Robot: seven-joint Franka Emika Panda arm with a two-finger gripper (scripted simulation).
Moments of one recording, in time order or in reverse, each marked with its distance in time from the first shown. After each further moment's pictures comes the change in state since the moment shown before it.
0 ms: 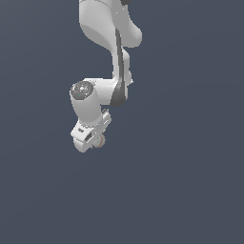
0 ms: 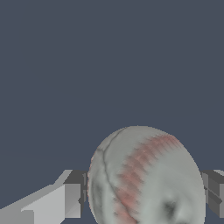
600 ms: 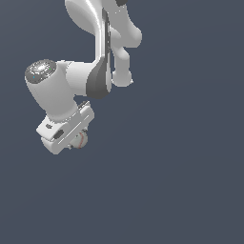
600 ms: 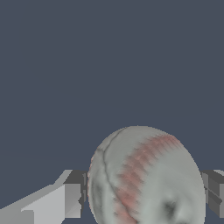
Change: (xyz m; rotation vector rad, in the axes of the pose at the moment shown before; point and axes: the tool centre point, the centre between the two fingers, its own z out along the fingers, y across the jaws) arm -0.028 0.069 -0.084 -0.001 0.001 0.001
